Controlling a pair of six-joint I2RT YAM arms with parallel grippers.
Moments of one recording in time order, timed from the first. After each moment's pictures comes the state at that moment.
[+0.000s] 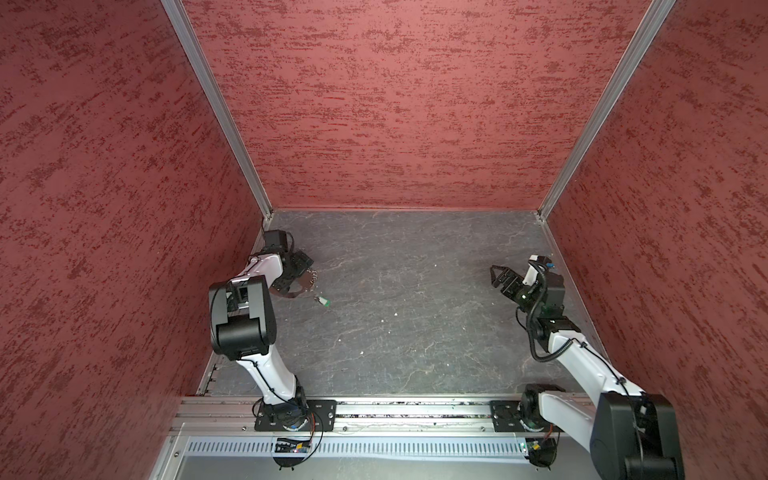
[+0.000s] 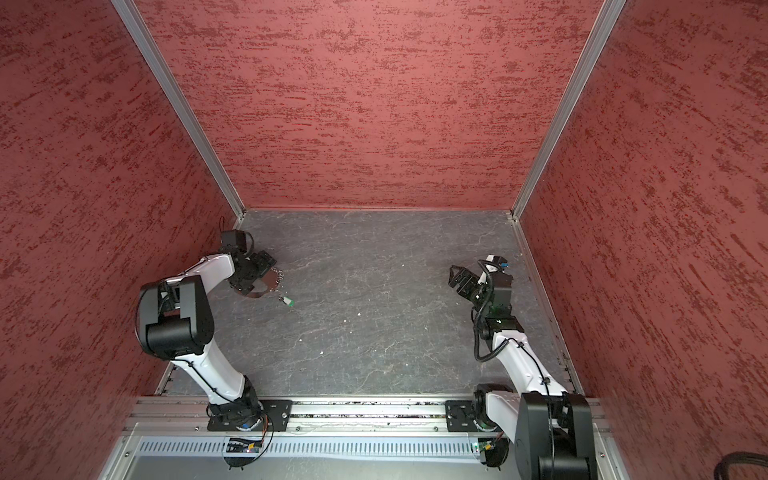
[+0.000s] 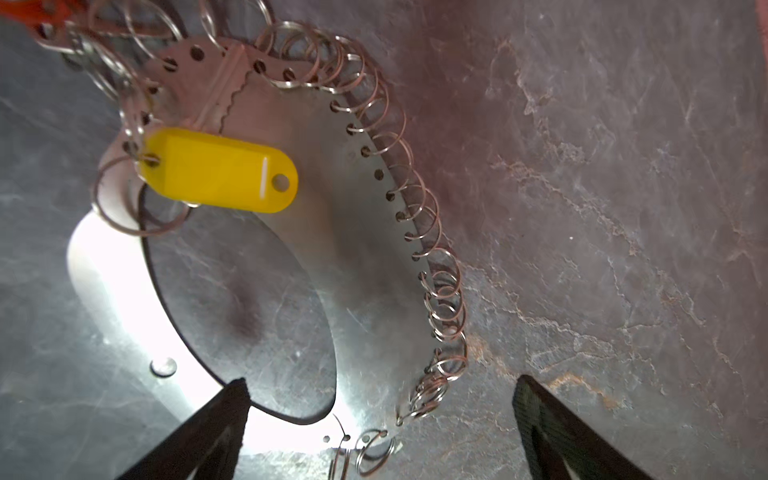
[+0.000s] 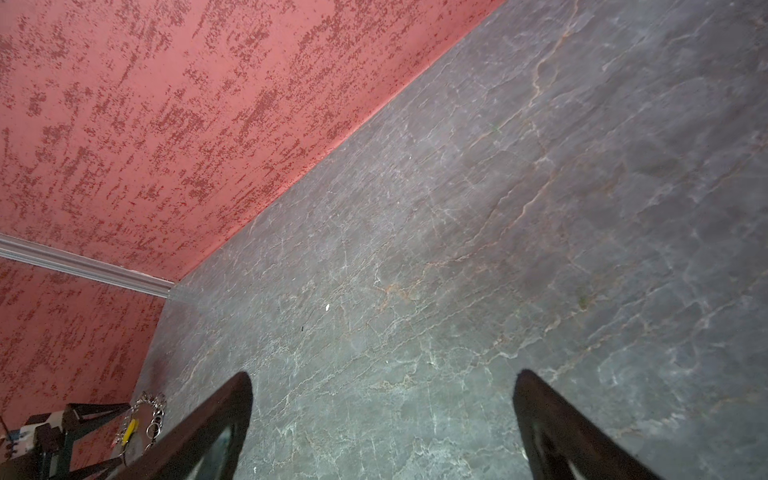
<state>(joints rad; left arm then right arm) 0.21 1.81 1.17 -0.50 0.07 -0.71 -0.04 1.08 0.45 0.21 -0.25 0.65</state>
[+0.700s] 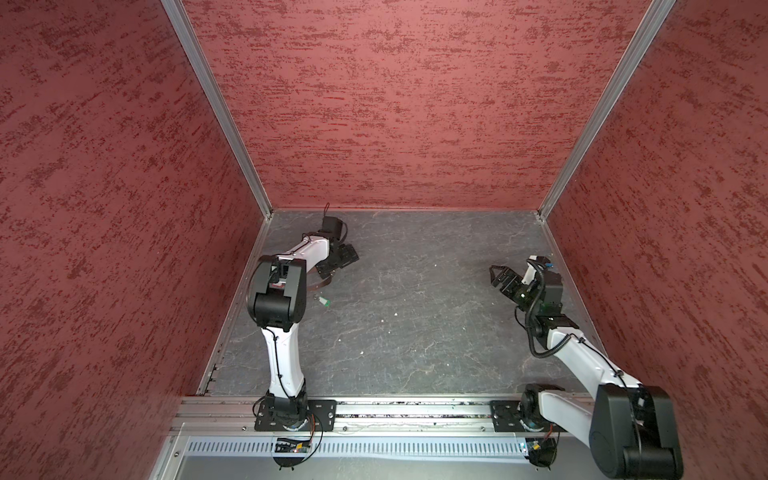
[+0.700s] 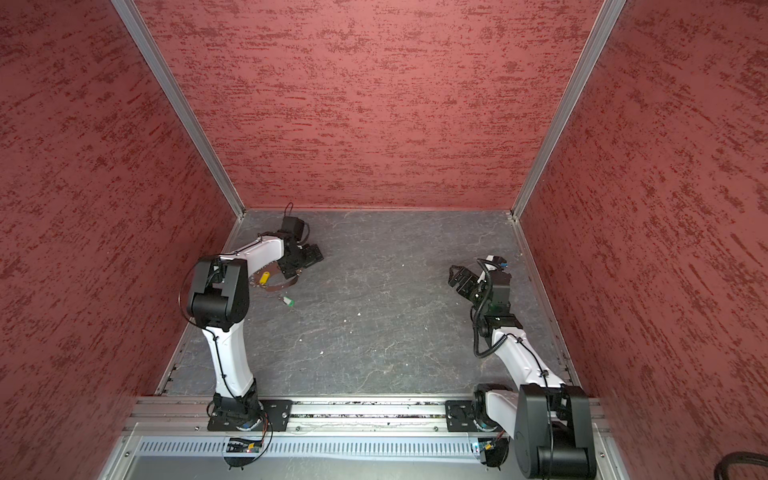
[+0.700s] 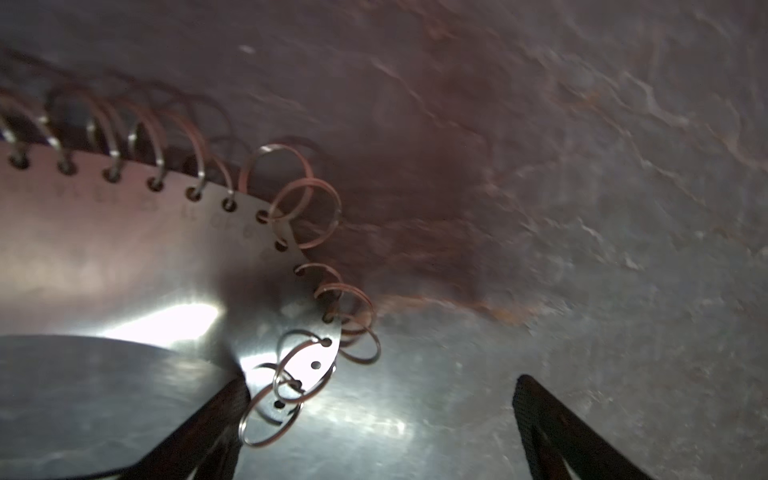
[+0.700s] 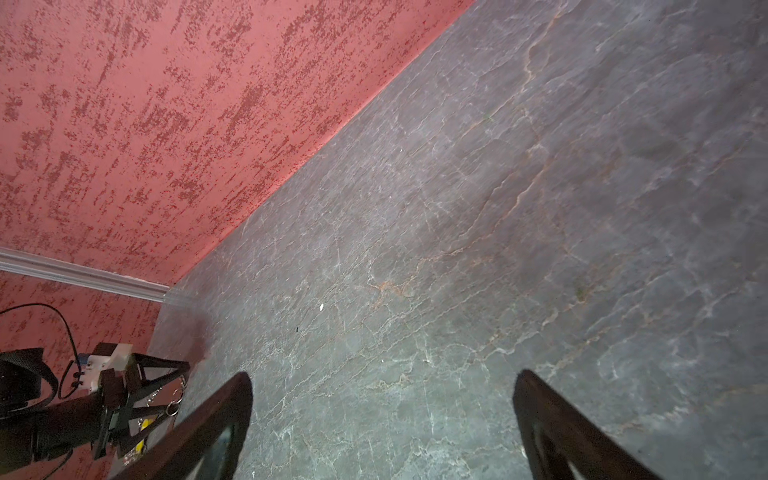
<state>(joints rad) -0.17 2.06 1.47 -0.62 0.02 -0.64 -0.04 1.09 0.47 0.18 -0.22 0.68</state>
